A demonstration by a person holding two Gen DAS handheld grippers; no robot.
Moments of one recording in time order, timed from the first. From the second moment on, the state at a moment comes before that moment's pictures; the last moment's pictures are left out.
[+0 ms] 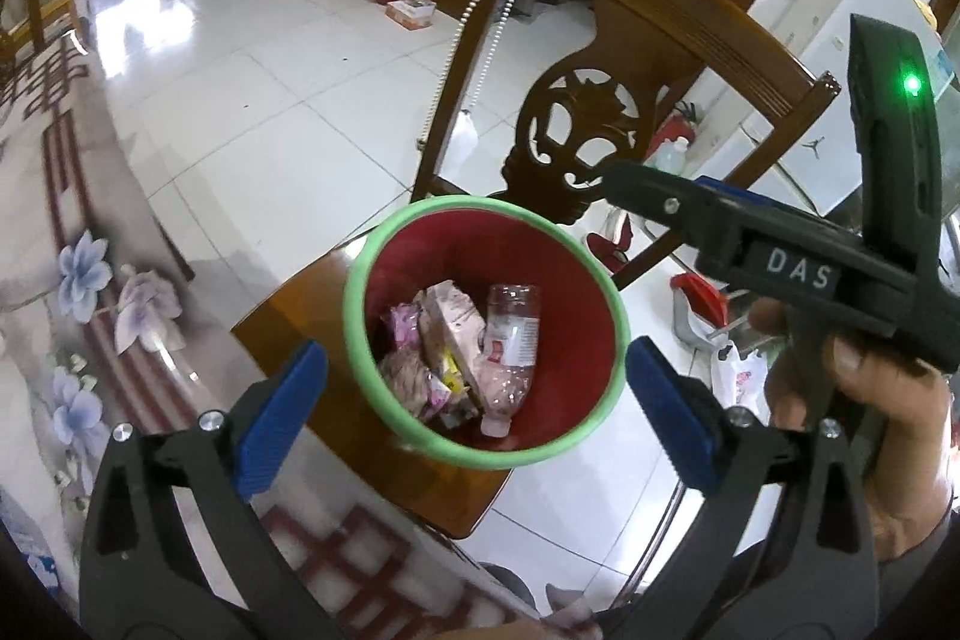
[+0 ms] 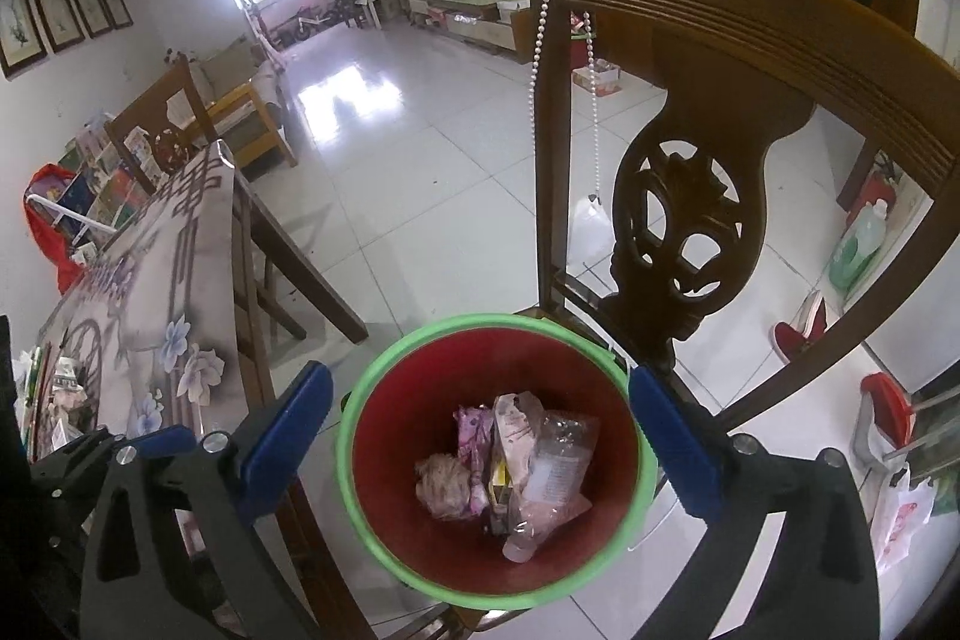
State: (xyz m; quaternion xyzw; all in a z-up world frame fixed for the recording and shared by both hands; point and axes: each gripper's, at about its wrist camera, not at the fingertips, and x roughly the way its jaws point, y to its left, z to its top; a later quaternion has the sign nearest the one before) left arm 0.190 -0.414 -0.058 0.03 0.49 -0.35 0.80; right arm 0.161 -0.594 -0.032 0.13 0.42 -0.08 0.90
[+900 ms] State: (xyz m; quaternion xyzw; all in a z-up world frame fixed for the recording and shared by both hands) left arm 0.133 -0.212 0.024 -0.05 0.42 -0.26 0.87; right arm 0.162 -0.438 0.008 0.05 0.39 0.02 0.92
